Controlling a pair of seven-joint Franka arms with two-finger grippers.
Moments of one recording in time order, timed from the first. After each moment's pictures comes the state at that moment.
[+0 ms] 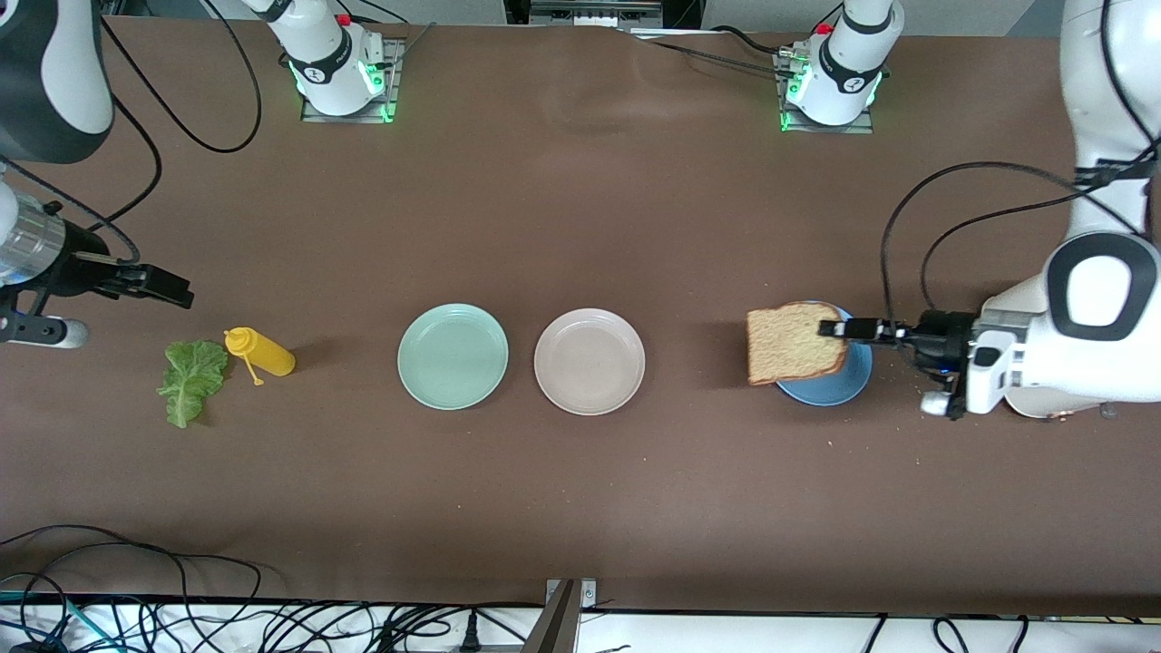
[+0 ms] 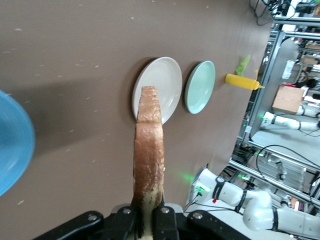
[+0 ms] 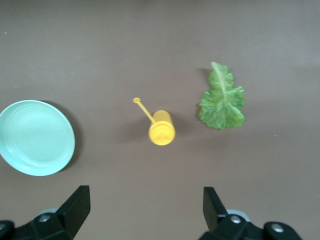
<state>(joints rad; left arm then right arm) 0.13 0.59 -0.13 -1.47 -0.86 1.59 0.24 0.01 0.23 -0.06 -1.51 0.00 1.69 0.06</state>
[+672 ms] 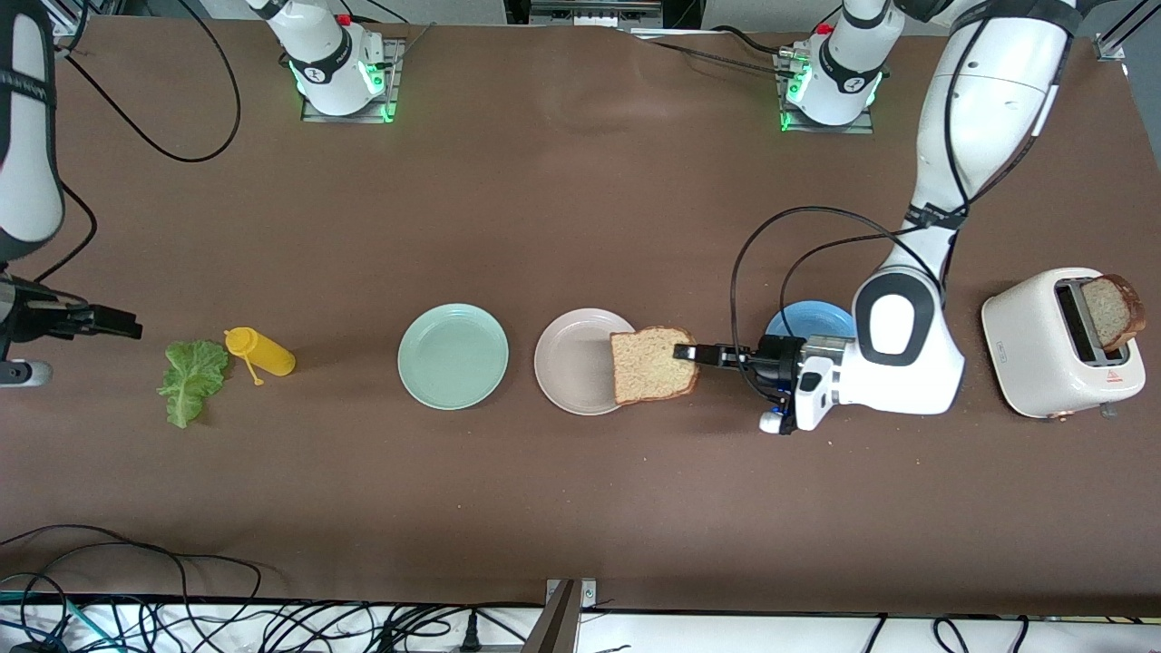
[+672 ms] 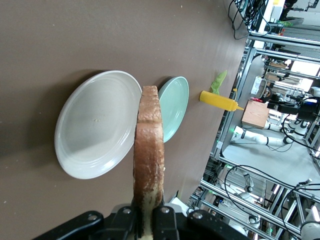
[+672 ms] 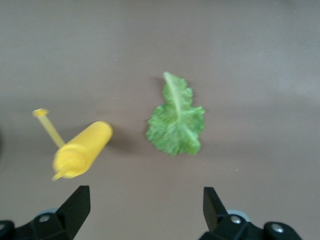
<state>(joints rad) -0.12 0.72 -0.13 -1.49 -1.10 1.87 0.24 -0.16 0.43 -0.06 -1.52 -0.03 1.88 -0.24</state>
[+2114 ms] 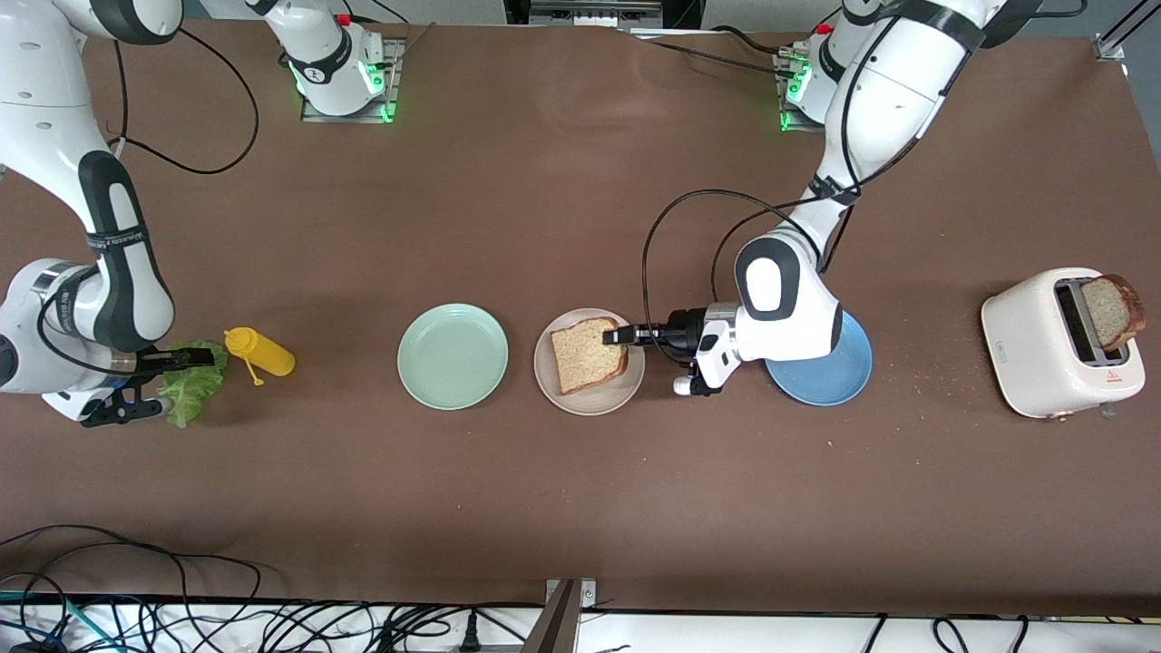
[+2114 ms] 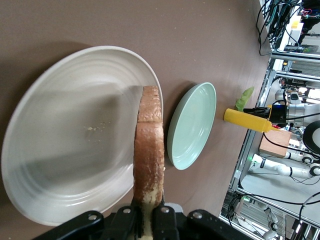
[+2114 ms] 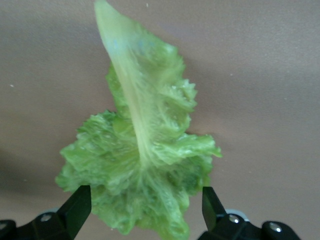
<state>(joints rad) -0.27 0.73 -0.21 -1.66 -1.25 2.26 0.34 -0.22 0.78 -0.05 -1.53 -0.09 2.11 -0.42</state>
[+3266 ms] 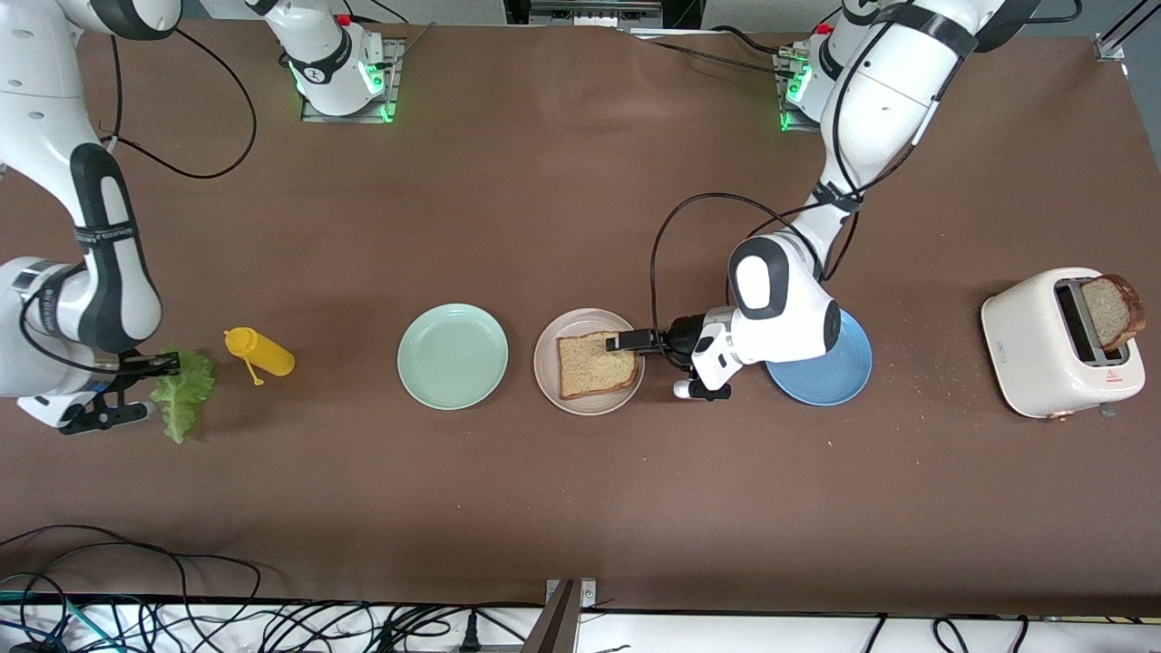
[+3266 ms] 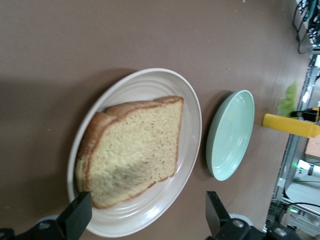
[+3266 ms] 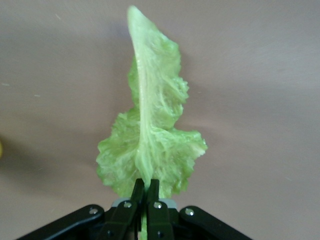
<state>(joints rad) -0.26 0.74 -0.21 -1.65 -1.02 2.34 0.25 -0.22 0.73 -0.05 -1.44 -0.11 1.99 -0.44</state>
